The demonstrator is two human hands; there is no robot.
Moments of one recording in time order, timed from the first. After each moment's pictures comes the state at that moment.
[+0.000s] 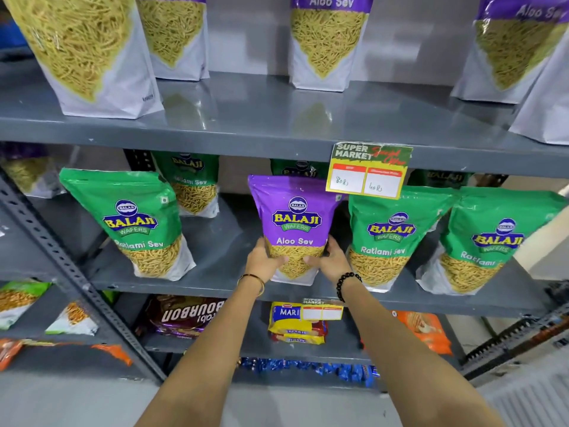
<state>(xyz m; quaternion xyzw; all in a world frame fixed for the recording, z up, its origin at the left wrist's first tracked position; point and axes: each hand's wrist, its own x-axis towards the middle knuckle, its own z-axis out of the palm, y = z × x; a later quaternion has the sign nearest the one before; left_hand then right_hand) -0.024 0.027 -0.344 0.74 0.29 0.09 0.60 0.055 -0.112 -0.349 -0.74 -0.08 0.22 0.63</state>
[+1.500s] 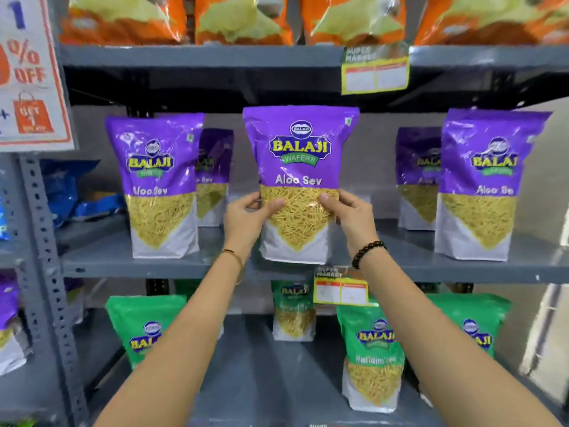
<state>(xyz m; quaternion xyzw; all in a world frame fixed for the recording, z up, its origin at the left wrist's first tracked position) -0.062 0.034 -0.033 0.67 -0.02 0.43 0.60 0.009 -0.132 -0.027 -0.53 -0.32 -0.04 0.78</state>
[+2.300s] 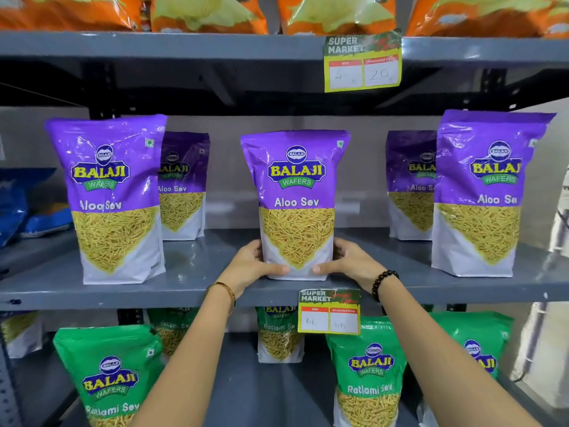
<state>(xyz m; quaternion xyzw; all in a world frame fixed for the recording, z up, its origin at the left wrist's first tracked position) 0.016 0.048 -0.085 0.75 -0.02 0.18 0.64 0.108 -0.156 -0.078 -0.71 -0.35 0.12 0.60</state>
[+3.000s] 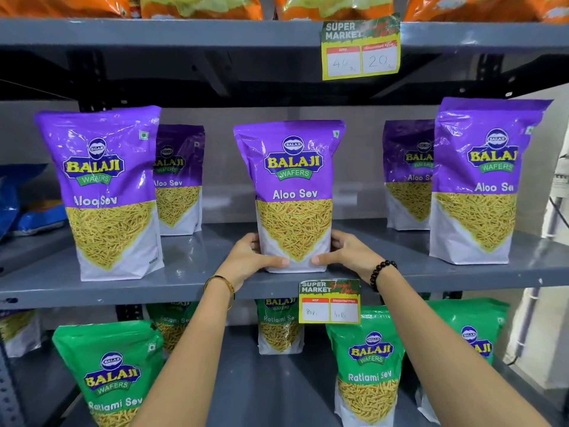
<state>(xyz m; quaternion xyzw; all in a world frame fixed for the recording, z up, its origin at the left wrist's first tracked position) 0.011 0.046 -0.083 0.76 0.02 0.19 0.62 0.104 -0.154 -0.077 -0.71 -0.35 0.13 0.59</state>
